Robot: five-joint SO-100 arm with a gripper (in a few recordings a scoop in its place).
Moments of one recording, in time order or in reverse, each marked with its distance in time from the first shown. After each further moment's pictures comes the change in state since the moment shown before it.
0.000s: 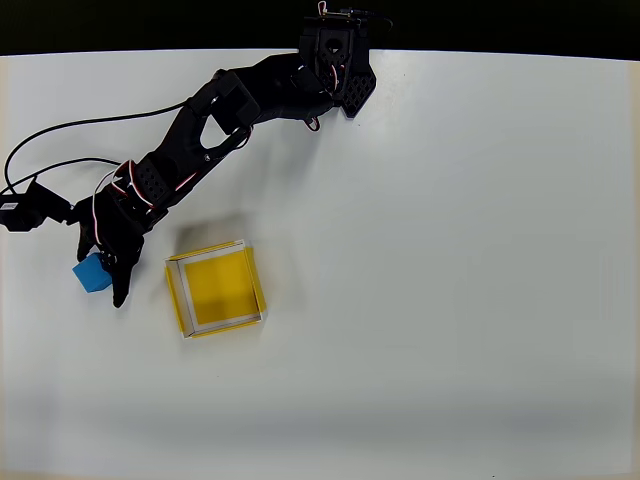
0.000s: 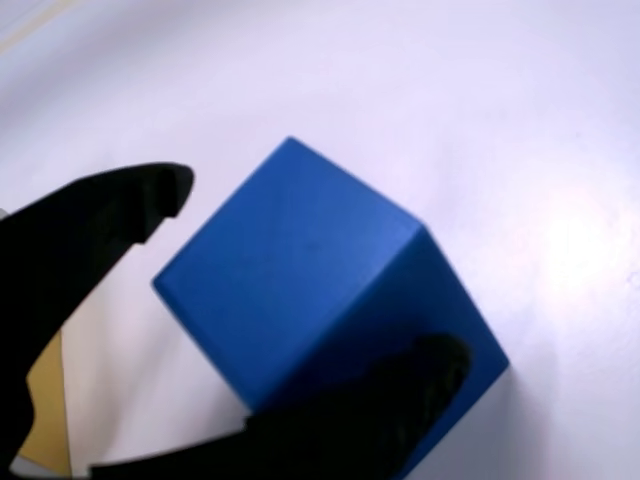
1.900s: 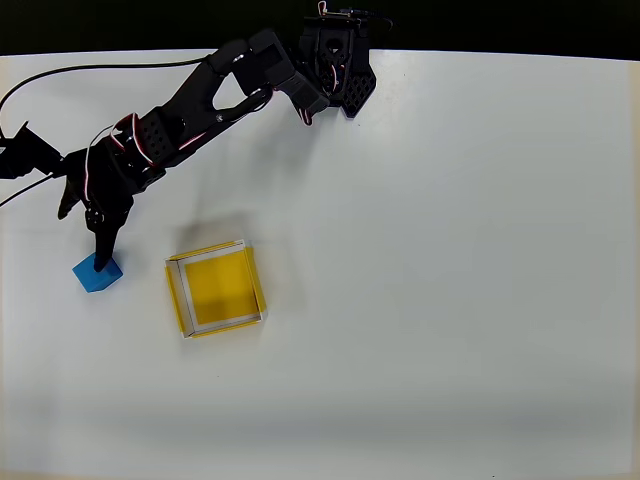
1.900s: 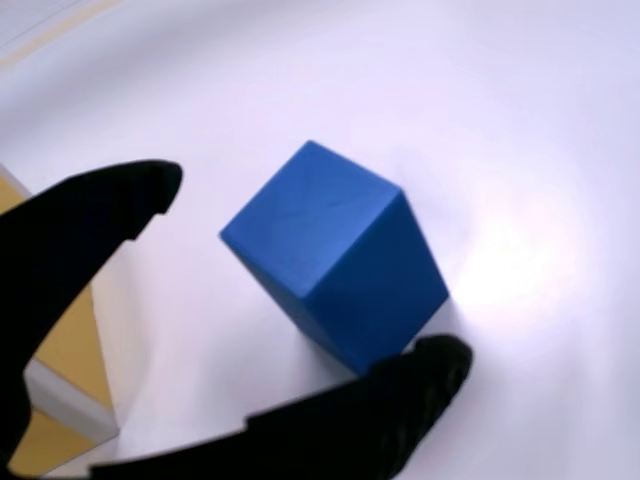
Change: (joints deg) arm 7.2 17.7 12.2 1.1 -3.5
